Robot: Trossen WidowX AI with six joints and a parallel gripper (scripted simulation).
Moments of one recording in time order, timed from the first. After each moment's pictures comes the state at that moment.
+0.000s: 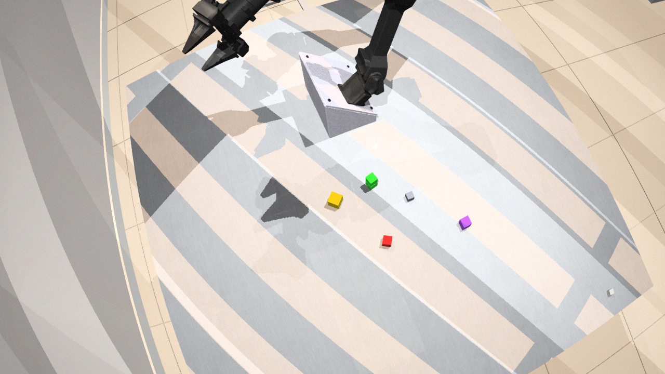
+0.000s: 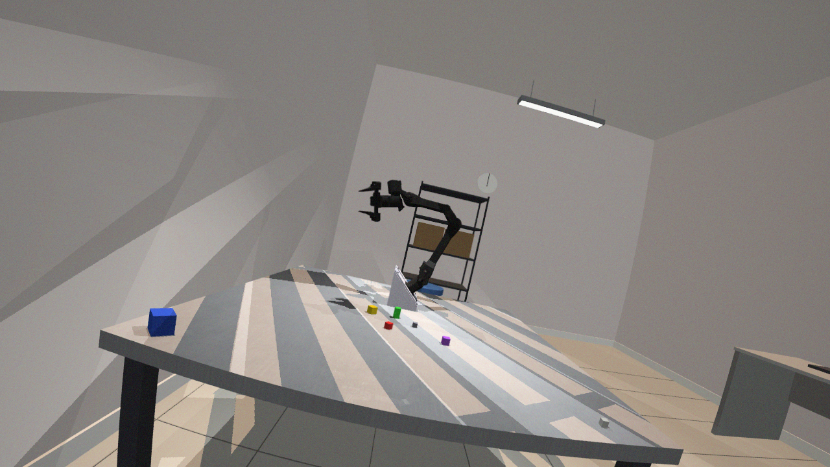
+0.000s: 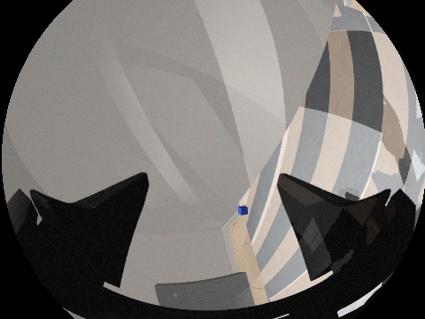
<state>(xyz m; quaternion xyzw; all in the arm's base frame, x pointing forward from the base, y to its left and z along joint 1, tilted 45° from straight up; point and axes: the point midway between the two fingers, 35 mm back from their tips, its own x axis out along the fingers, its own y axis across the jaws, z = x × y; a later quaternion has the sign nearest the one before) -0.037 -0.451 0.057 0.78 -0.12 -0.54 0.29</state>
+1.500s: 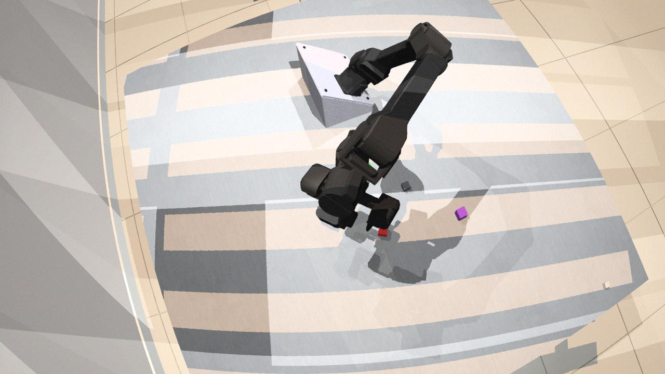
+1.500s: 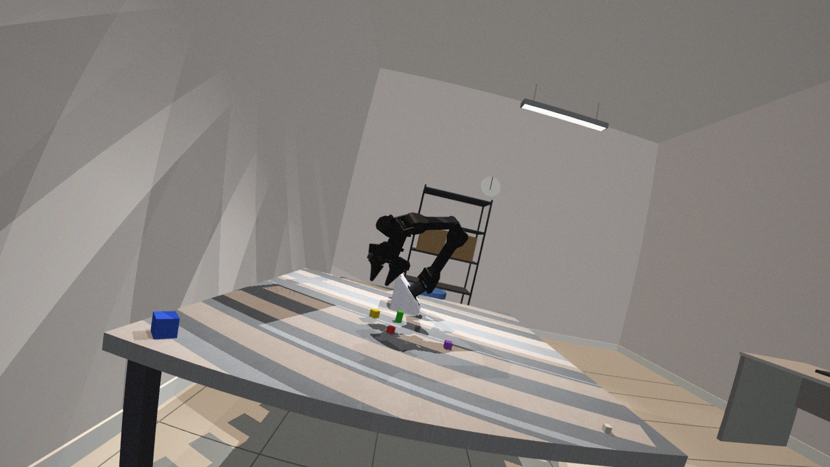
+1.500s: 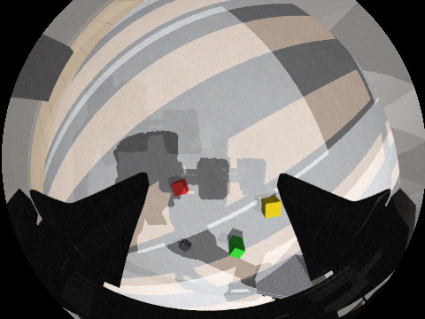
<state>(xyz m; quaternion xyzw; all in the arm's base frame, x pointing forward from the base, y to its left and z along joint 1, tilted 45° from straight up) 0.330 -0.181 -0.014 0.55 0.59 -0.11 0.58</state>
